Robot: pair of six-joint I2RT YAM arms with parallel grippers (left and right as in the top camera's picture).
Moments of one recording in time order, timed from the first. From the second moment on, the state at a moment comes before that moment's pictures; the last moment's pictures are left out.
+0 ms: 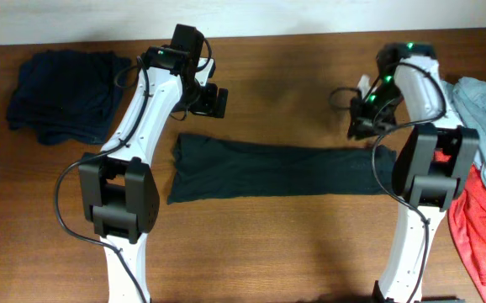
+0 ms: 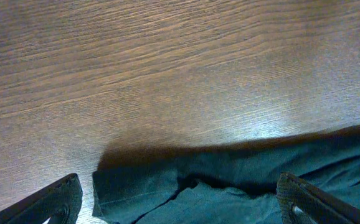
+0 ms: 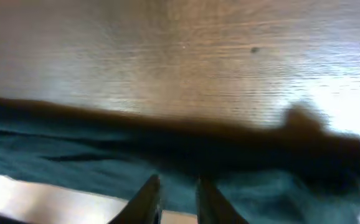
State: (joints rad) left arm -0.26 2.23 2.05 -1.13 0.10 -0.05; right arm -0.12 2.38 2.13 -1.53 -0.27 -0.01
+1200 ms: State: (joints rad) left arm -0.26 2.23 2.05 -1.13 0.10 -0.05; right arm -0.18 2.38 2.02 -1.47 0.12 0.07
